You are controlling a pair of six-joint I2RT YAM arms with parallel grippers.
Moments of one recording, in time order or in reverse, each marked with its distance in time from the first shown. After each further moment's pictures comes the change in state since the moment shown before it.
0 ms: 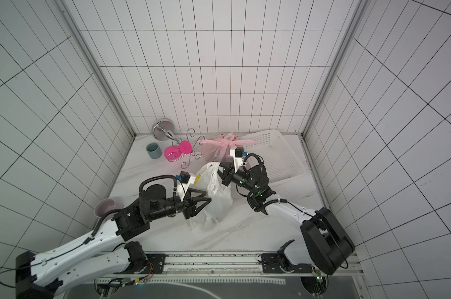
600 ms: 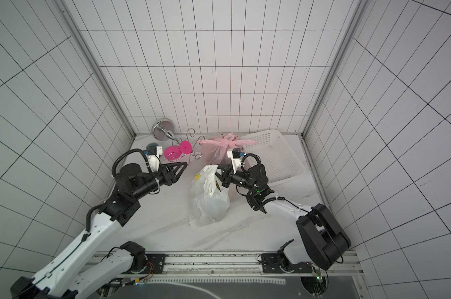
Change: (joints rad) left arm 0.536 0.132 0.119 0.158 0.237 -0.257; right arm -0.003 0.038 0.004 0.039 -0.134 0.010
